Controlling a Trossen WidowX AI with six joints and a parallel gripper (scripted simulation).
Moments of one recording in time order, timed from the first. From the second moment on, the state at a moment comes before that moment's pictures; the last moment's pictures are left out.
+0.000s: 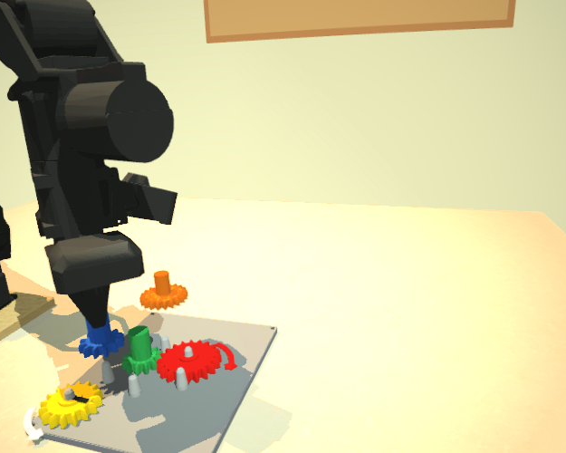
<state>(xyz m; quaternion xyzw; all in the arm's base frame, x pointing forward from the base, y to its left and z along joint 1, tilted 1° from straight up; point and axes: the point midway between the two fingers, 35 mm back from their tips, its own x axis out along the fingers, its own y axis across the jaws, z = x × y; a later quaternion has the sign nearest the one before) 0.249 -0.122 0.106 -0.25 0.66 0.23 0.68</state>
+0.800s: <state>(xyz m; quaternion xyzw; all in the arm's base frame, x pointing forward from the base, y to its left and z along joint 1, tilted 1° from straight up) 0.250 -0.122 0.076 -0.13 0.69 0.11 0.71</state>
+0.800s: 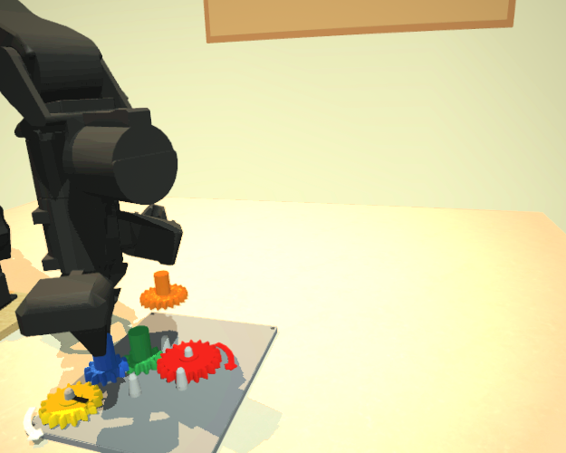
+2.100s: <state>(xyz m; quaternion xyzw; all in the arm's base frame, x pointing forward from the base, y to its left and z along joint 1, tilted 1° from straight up) 0.250 -0.122 0.068 -0.21 0.67 0.19 0.69</state>
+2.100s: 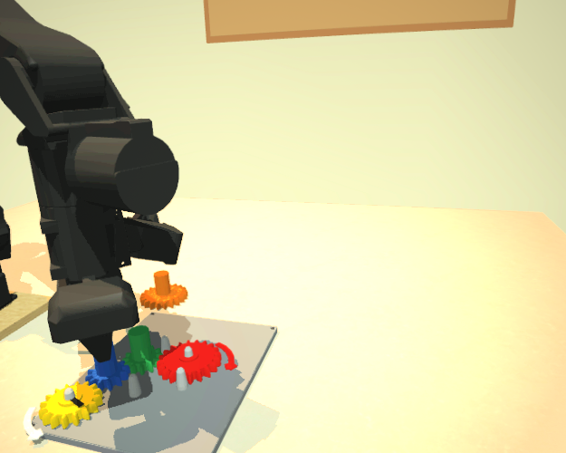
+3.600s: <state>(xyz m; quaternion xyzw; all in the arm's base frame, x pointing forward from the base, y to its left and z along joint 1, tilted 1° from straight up) 0.244 -0.119 0.157 -0.19 0.67 0.18 0.69</state>
